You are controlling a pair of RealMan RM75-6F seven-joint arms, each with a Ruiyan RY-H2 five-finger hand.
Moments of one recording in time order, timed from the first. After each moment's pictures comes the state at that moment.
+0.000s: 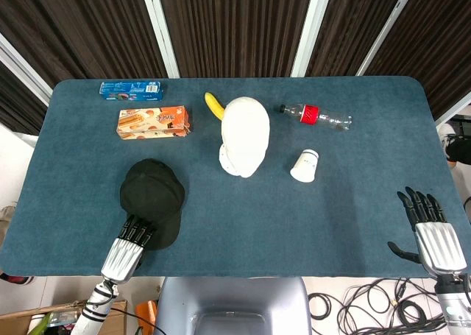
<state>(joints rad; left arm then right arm) -0.21 -1.85 0.05 -0.87 1.75 1.49 0.25 0.08 -1.09 0.03 -1.63 -1.52 1.44 -0.06</state>
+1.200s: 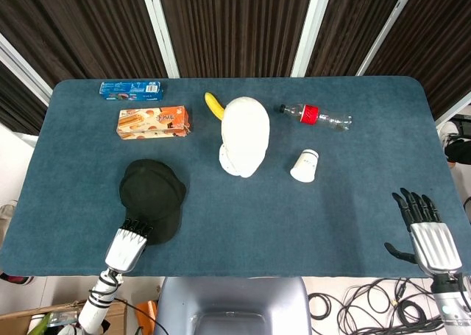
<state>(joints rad) -0.29 -2.11 0.03 -0.32 1.74 1.69 0.04 0.09 -1.10 0.03 -1.64 -1.52 1.43 -0.08</state>
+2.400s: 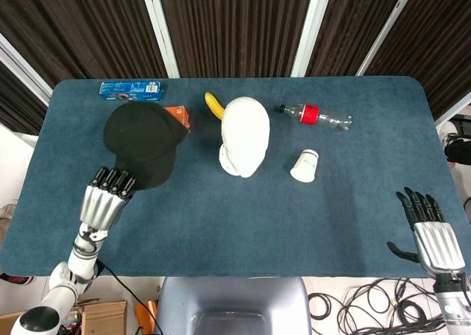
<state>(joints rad) -0.67 -1.97 -0.14 -0.28 1.60 1.96 -0.06 0.09 -1.09 0.03 -1.64 -1.50 1.43 -0.07</state>
